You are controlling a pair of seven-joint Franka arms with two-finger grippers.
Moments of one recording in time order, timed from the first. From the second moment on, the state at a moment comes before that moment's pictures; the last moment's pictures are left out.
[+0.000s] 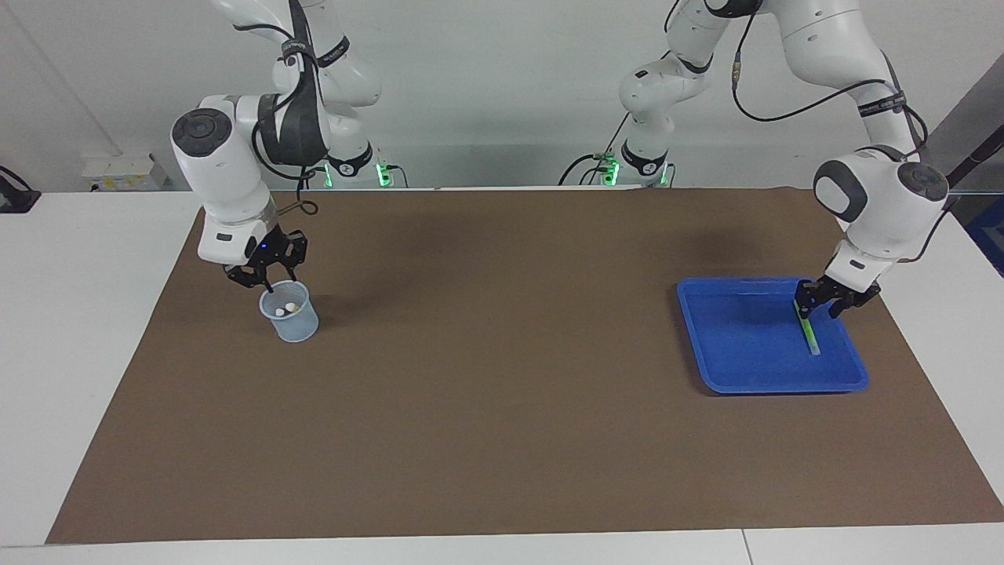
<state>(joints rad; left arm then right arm) 0.40 0.26 -0.13 -1.99 0.10 2.35 0.33 -0.16 -0.02 0.16 -2.06 -0.09 2.01 -0.58</state>
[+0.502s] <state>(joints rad) 0.40 0.36 -0.13 -1.96 0.10 2.42 0.33 -0.12 -0.05 0.18 -2.01 -0.02 1.98 -0.57</state>
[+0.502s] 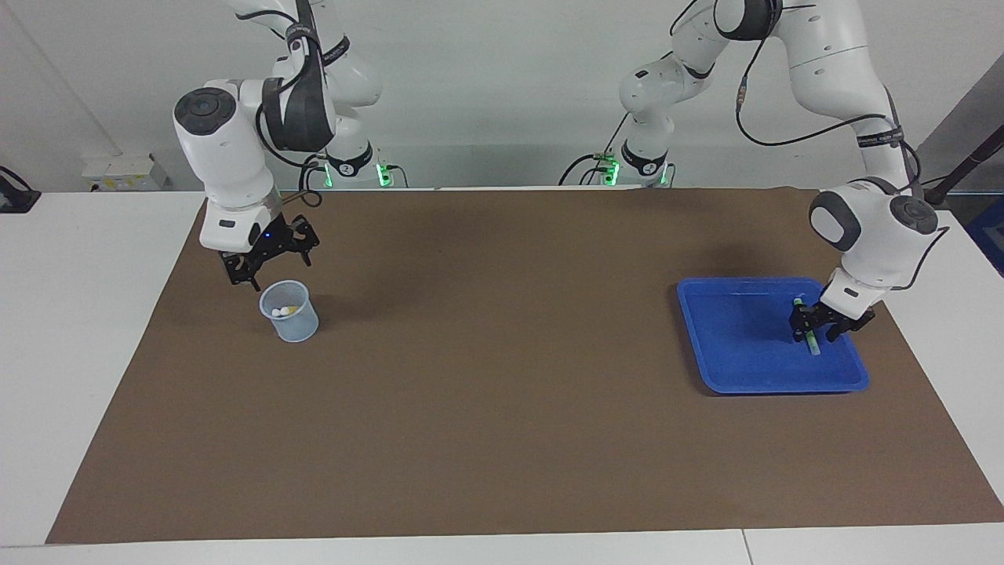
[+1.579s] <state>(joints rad) 0.41 0.36 -0.14 -1.94 0.10 2.32 0.24 0.19 -0.03 0.19 -2.00 0.39 2.09 0.38</state>
